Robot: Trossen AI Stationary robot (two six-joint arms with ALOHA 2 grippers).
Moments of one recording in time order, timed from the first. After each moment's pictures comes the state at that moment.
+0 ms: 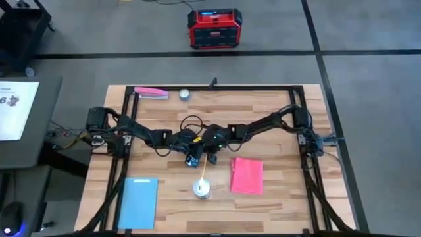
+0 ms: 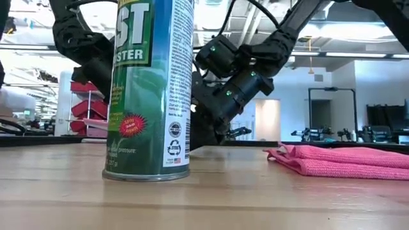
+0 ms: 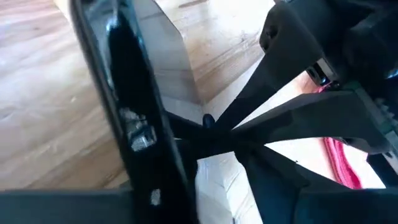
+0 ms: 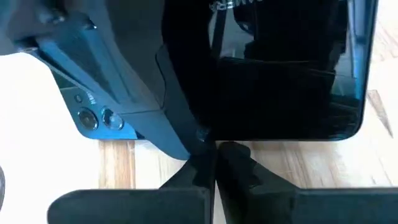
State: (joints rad) left arm 0.01 1.75 0.57 0.35 -0.03 -1.02; right arm -0.09 2.17 1.19 0.14 -0.16 0.24
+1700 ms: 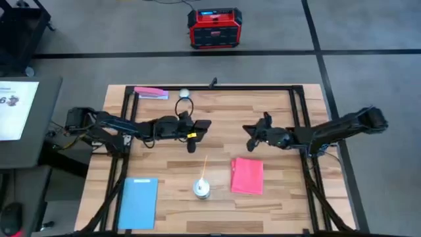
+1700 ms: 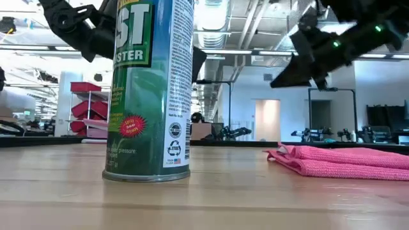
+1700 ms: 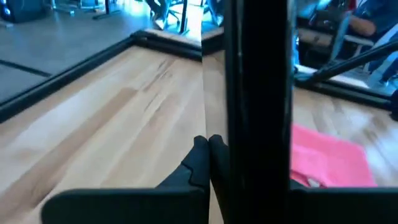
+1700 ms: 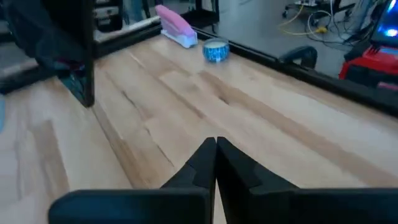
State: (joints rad) left arm 0.12 1.43 0.57 0.62 -0.09 -0.19; right arm 0.08 1.13 0.36 0.39 0.63 0.47
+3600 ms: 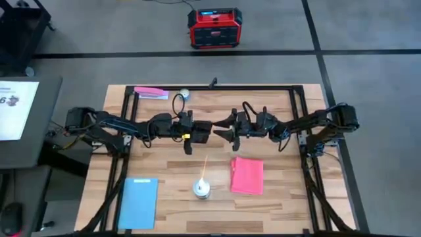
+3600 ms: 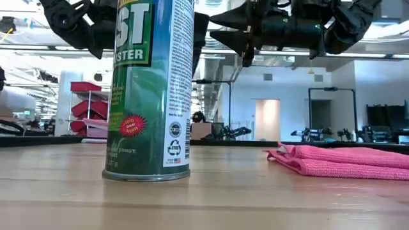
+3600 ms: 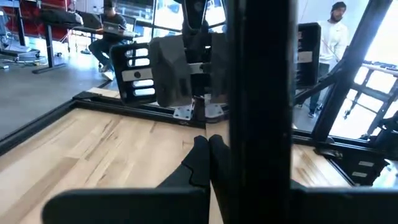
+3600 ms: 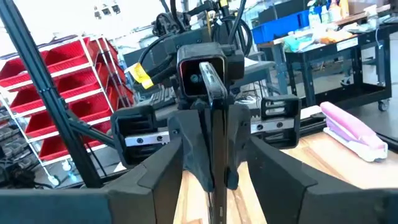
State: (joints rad) left arm 0.11 1.43 0.57 0.85 0.10 -0.17; right arm -0.09 1.56 0.66 1.04 -0.05 0.28
